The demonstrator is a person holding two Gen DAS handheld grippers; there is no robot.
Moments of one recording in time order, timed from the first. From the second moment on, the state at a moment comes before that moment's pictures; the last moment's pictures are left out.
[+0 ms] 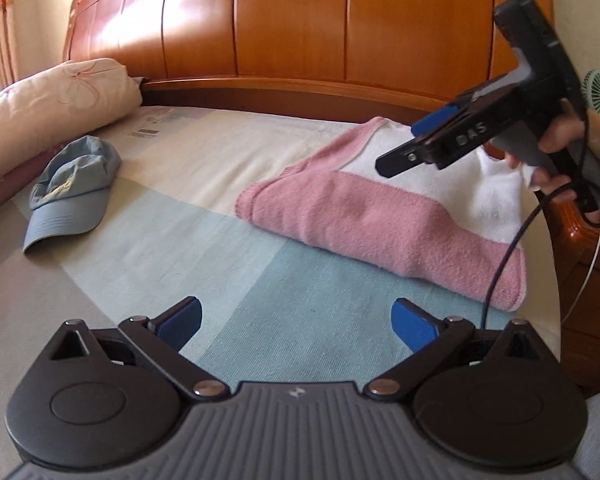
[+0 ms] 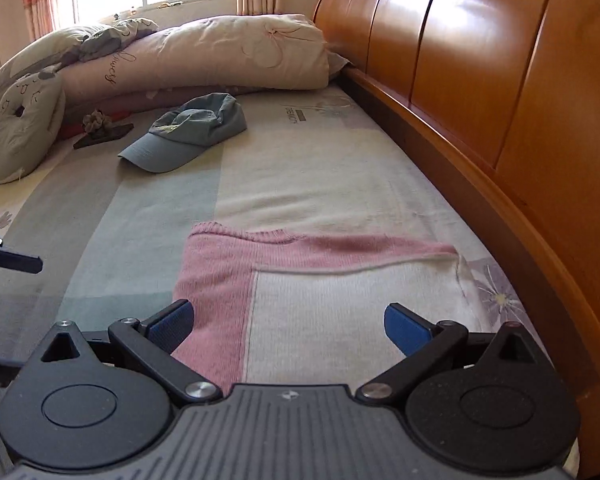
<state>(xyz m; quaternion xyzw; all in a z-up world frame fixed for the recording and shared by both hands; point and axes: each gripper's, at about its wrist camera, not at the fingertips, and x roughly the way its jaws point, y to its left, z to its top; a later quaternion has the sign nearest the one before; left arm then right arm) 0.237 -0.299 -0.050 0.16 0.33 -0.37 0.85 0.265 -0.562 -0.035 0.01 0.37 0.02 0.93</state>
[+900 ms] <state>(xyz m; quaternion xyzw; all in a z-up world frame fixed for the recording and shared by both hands) 0.250 -0.242 -0.049 0.07 0.33 -0.31 0.89 0.225 -0.534 -0.051 0.06 0.40 -0.03 0.92</state>
